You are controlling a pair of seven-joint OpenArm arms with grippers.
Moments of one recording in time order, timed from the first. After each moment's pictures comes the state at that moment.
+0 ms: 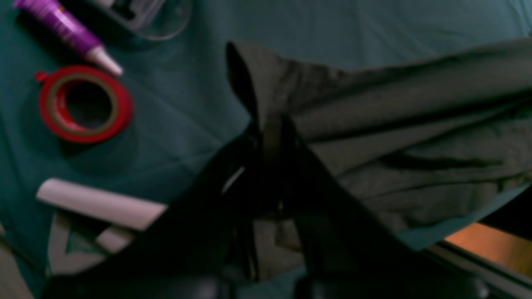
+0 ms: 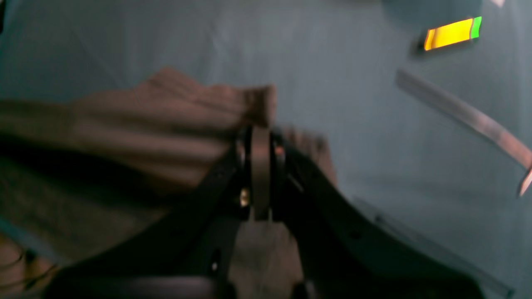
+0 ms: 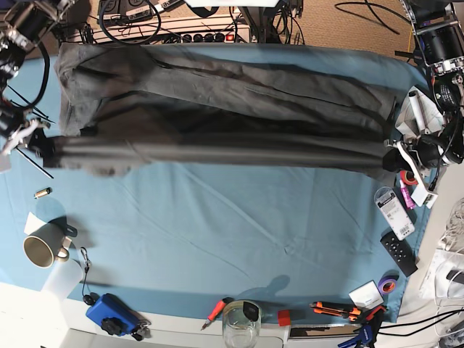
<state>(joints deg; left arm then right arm) -2.7 -25.5 -21.5 93.0 -52.2 -29.2 79.3 -5.8 31.4 47.2 91.5 62.5 38.9 -79.4</state>
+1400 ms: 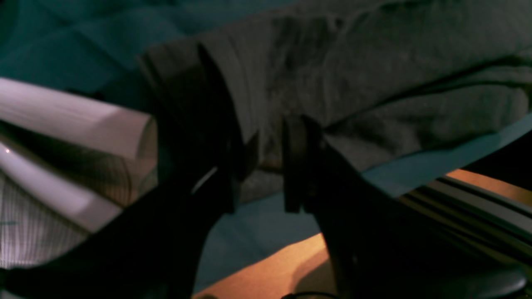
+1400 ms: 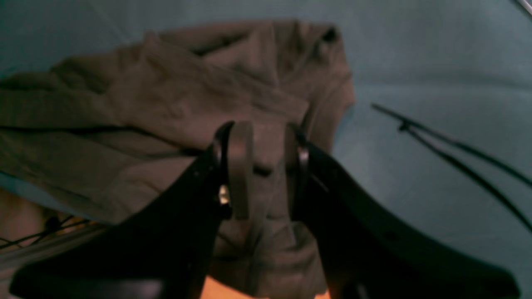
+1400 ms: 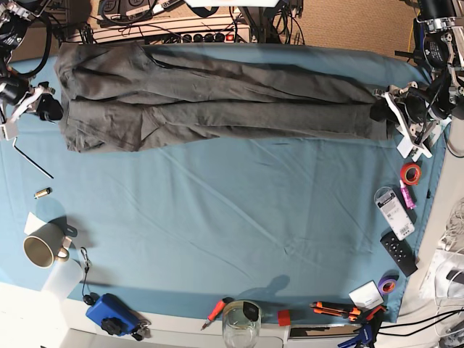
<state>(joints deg) 12.5 -24.2 -21.5 101.1 -50.2 -29.5 78.1 -17.5 31.4 48.5 91.6 65.6 38.9 -79.3</state>
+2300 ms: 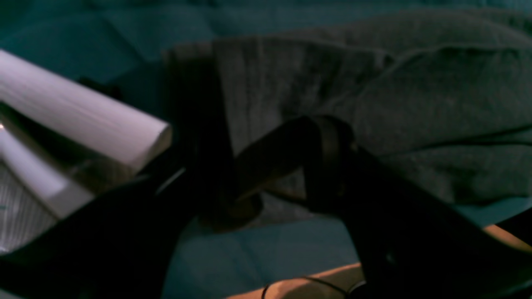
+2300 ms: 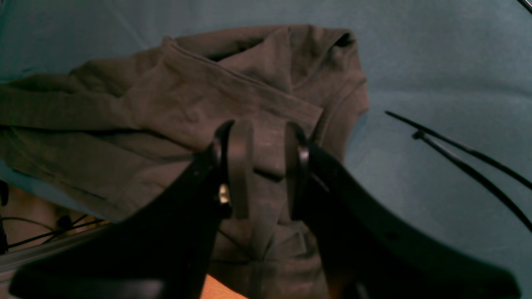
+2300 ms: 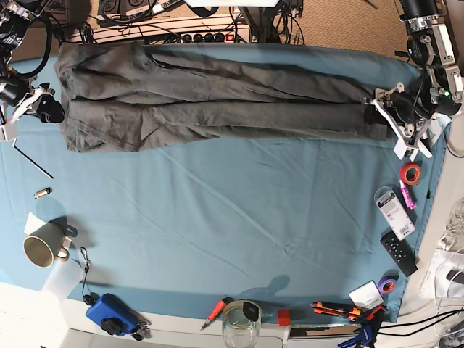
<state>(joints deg) 11.6 -17.6 -21.6 100.9 -36.3 -23.6 73.5 -17.4 31.4 48.5 91.6 67.6 38.9 -79.0</state>
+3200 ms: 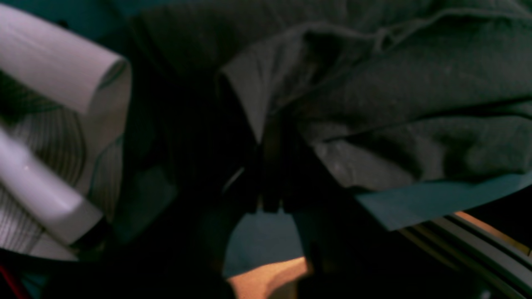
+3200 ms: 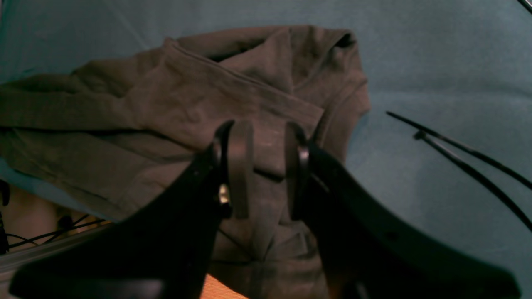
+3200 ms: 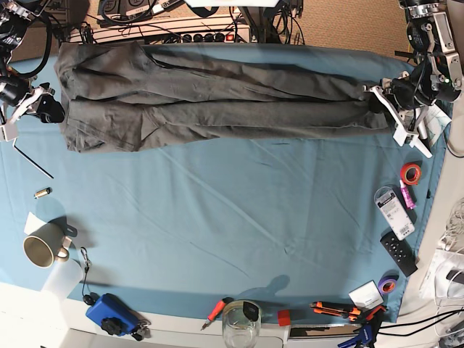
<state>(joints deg) 16.4 -17.8 -21.9 101.2 -39.9 -23.0 72.6 -17.5 31.4 48.5 91.6 67.9 38.8 -79.1</state>
